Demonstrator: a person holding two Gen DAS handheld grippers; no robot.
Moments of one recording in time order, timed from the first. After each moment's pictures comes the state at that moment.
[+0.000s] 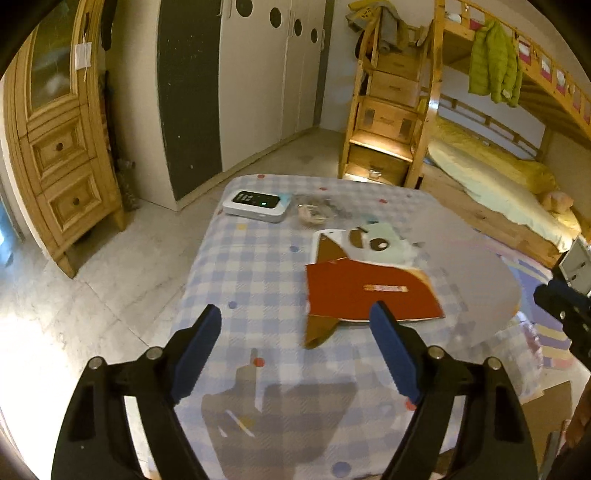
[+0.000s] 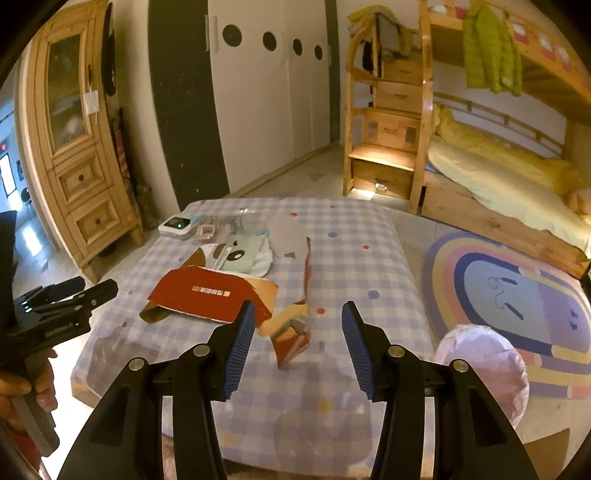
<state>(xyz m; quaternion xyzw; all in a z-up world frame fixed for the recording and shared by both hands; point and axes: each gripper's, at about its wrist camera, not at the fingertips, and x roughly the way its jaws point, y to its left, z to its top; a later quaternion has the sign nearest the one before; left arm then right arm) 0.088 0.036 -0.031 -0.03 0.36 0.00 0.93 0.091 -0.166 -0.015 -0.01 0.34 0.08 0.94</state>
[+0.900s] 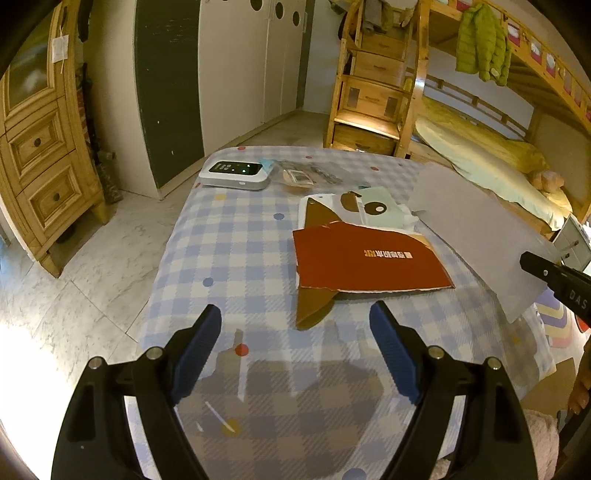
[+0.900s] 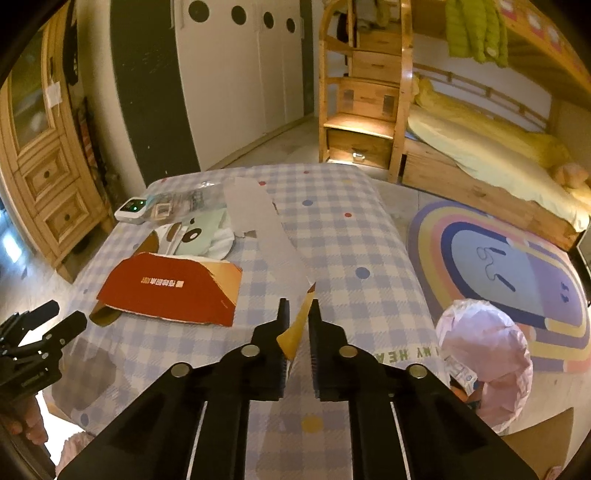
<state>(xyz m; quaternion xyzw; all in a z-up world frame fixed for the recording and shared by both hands) 0.099 0.032 -0.069 -0.02 0.39 -0.04 0.92 0.123 -0.176 -0.047 0.01 0.38 0.03 0.92</state>
